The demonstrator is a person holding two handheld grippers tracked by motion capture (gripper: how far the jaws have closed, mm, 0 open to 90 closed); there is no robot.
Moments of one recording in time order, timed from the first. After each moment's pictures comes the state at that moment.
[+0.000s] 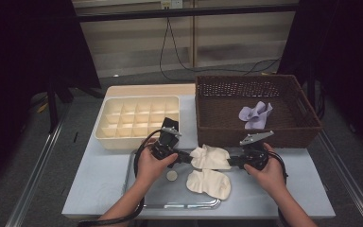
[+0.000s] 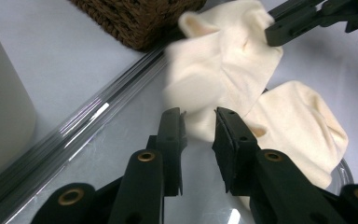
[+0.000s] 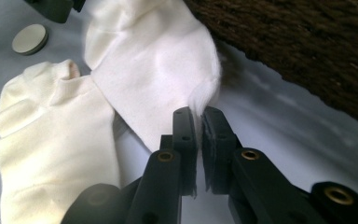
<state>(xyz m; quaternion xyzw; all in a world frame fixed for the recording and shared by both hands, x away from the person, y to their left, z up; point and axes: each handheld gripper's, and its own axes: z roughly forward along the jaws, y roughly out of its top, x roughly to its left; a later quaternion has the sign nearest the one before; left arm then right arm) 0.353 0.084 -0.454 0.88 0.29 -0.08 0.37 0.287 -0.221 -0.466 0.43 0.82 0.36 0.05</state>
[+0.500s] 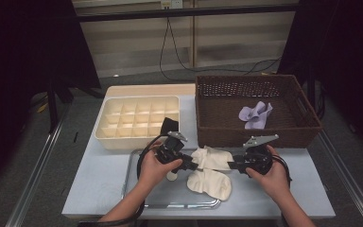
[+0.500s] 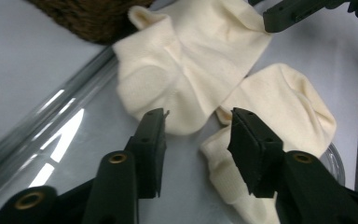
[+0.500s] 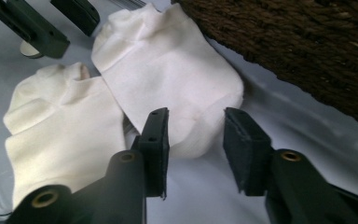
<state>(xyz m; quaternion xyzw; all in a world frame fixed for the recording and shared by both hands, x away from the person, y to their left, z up) 0.340 0.069 -0.458 0.89 0.25 -0.10 0.36 0.273 -0.222 -0.460 0.44 0.82 0.37 0.08</state>
